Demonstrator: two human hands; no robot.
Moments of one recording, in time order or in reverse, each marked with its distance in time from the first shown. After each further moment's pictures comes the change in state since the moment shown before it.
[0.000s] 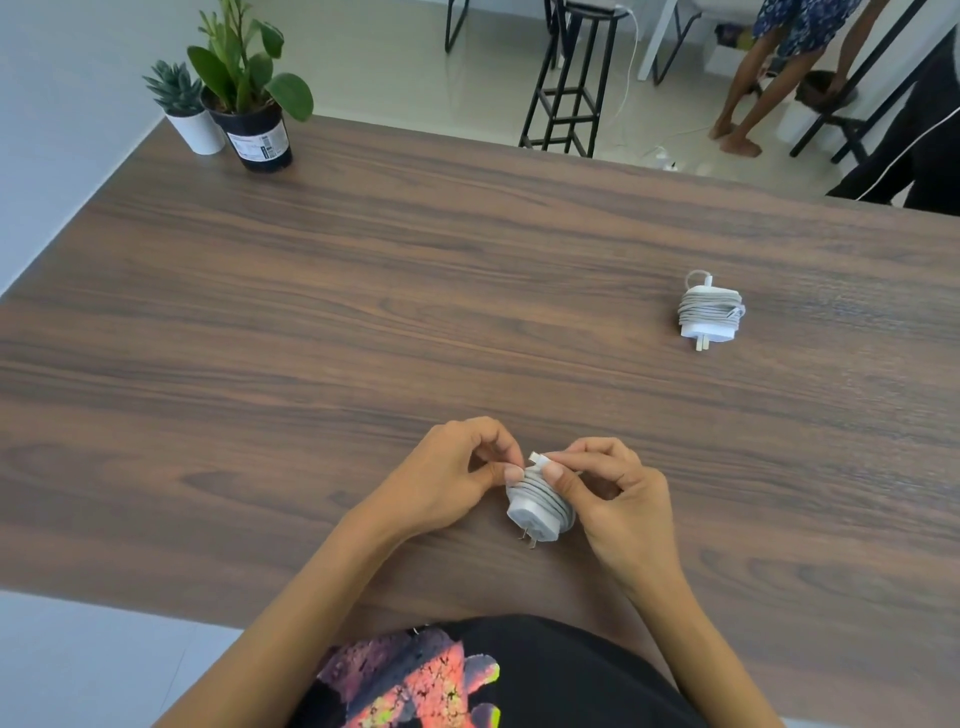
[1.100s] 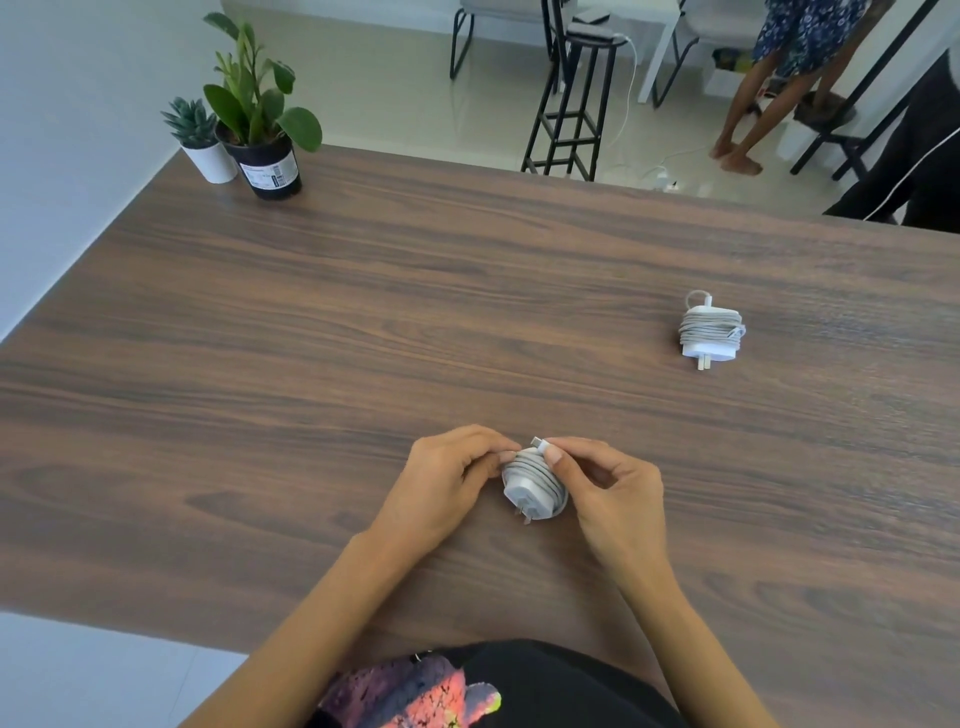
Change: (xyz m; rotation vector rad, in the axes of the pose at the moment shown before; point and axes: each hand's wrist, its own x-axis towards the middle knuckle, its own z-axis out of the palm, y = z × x) left_hand 0.007 -0.017 0.005 0.150 0.371 0.360; right_hand 0.017 -0.014 0.008 0.140 0.042 0.025
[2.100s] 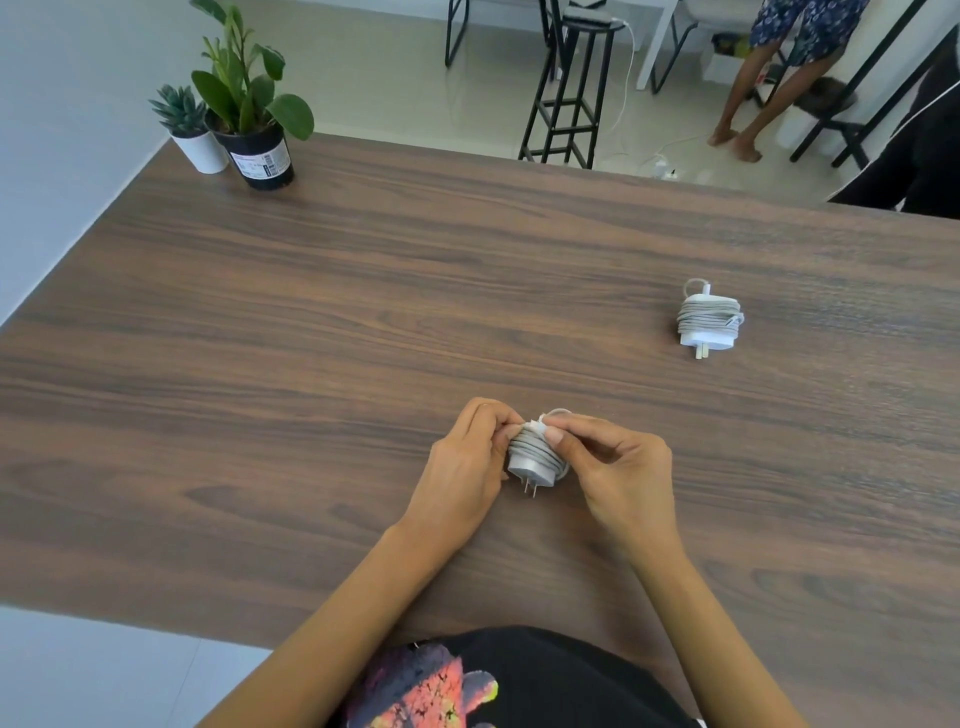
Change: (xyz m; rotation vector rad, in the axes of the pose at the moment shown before) left_hand 0.002 0.001 0.027 0.026 0.112 -0.004; right_hand 0.014 0.000 -0.005 -0.084 -0.002 -0.086
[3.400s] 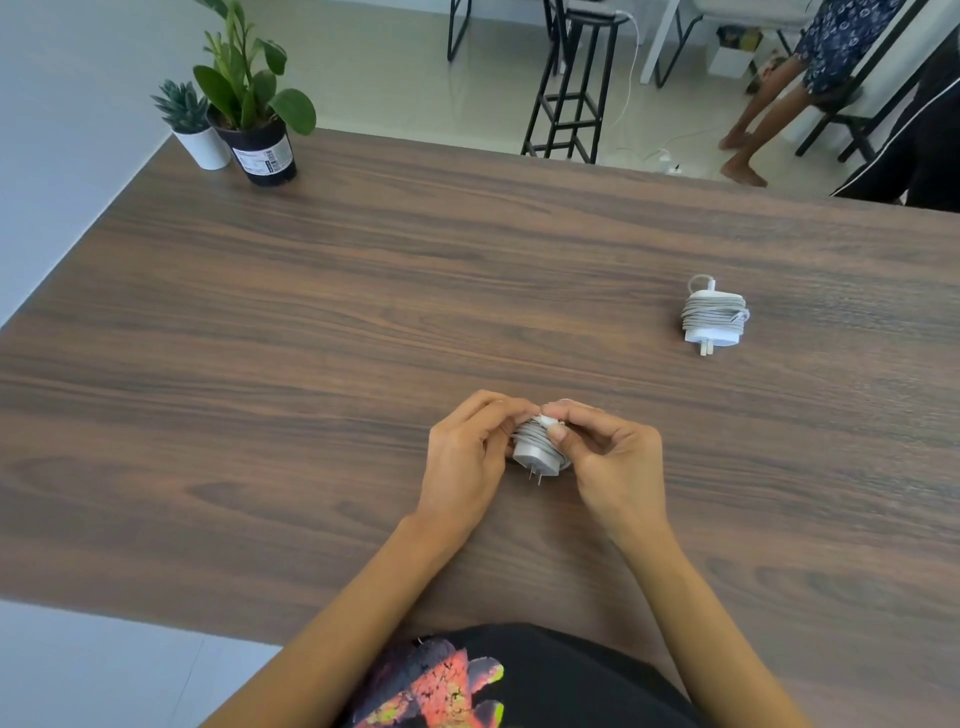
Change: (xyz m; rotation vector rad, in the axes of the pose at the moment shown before) left_hand 0.008 0.004 0.003 -0.094 0.160 0.000; right_hand 0.005 0.001 0.009 0.102 -0.009 0.071
